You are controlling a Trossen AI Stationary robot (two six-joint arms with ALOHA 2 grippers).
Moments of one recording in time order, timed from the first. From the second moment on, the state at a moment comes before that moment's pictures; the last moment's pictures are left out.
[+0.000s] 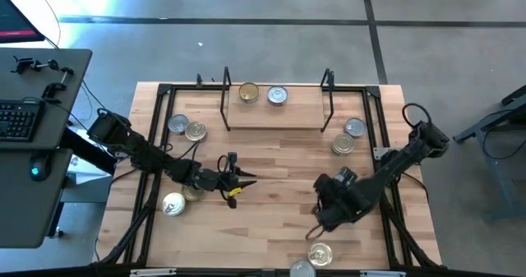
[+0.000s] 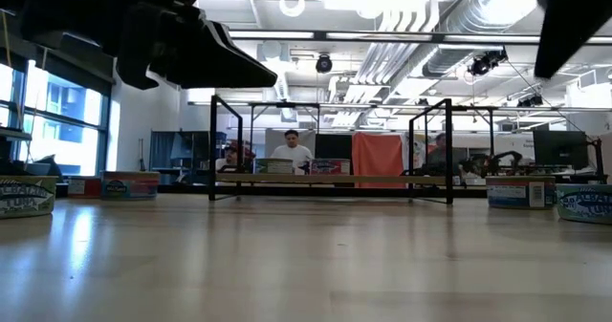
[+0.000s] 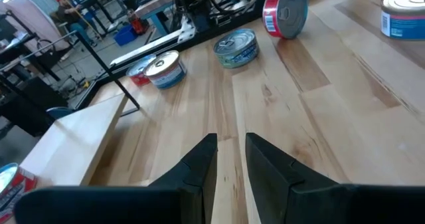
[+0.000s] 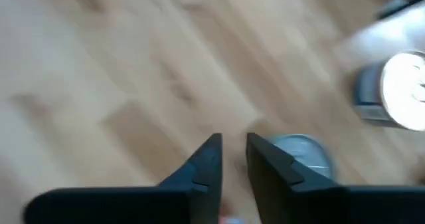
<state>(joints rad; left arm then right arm) -0.39 1.57 0.57 0.67 -0.51 0.27 0.66 1.64 1.32 -1.23 0.41 1.28</state>
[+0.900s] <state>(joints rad) -0.38 1.57 0.56 0.64 -0.51 0.33 0.81 2.12 1.59 -0.55 -0.02 1.35</state>
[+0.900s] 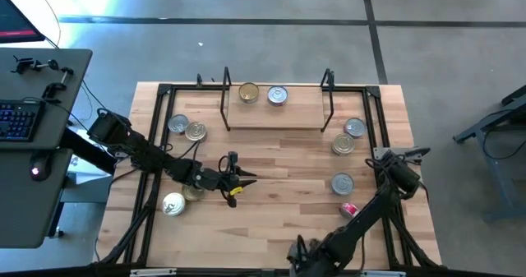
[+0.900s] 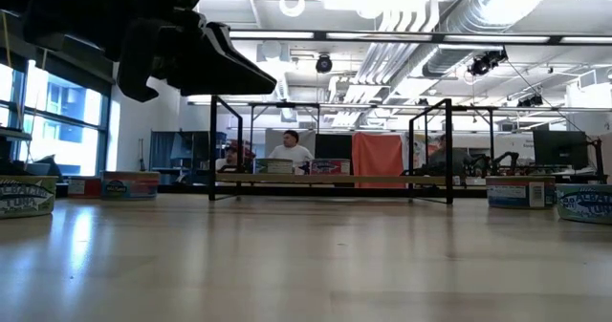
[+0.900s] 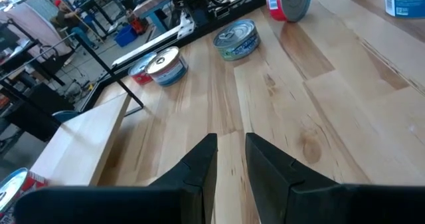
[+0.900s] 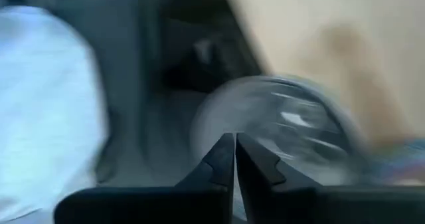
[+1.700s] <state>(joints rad) -0.35 1.57 0.56 0.55 -0.51 0.26 0.65 2.08 1.57 -1.16 0.21 1.18</state>
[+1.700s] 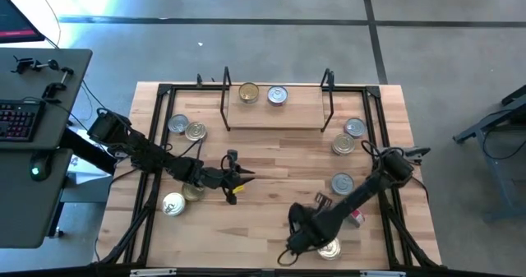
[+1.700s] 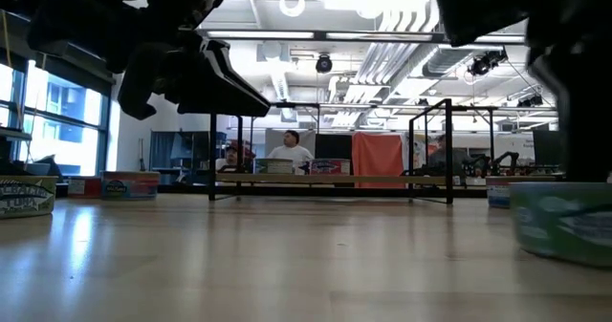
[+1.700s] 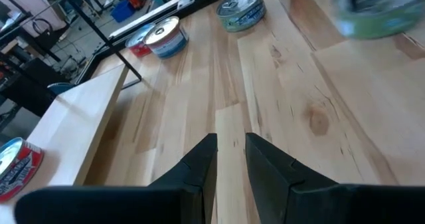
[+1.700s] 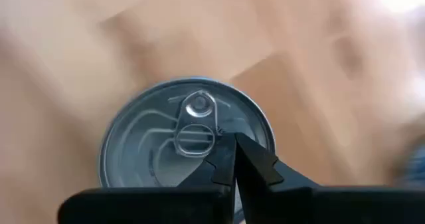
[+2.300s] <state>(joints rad) -0.35 1.57 0.56 0.54 -0.51 0.22 0.89 1.97 1.57 -1.08 0.03 1.37</state>
